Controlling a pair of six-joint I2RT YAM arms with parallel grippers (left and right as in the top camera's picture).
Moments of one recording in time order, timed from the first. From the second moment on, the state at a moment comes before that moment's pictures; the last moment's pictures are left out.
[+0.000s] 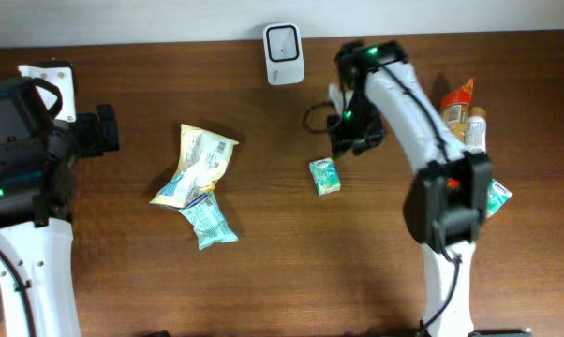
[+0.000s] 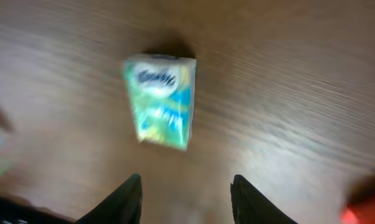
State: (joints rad) left arm 0.23 1.30 1.46 -0.81 -0.03 0.18; right arm 0.27 2.24 2.14 -1.54 -0.19 0.00
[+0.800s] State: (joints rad) left arm 0.23 1.30 1.46 -0.81 -0.03 0.18; right arm 0.15 2.06 1.33 -0.79 -0.59 0.00
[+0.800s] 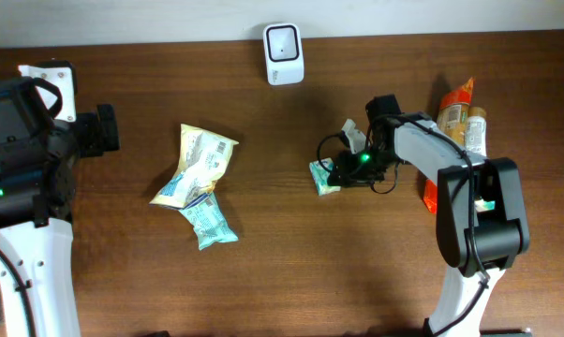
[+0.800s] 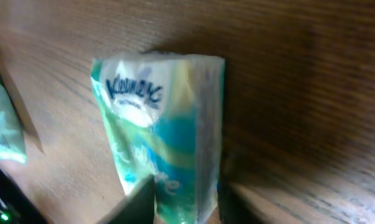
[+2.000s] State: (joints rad) left arm 0.23 1.30 1.46 -0.81 -0.03 0.18; right arm 0.31 2.07 2.08 -1.22 -0.41 0.12
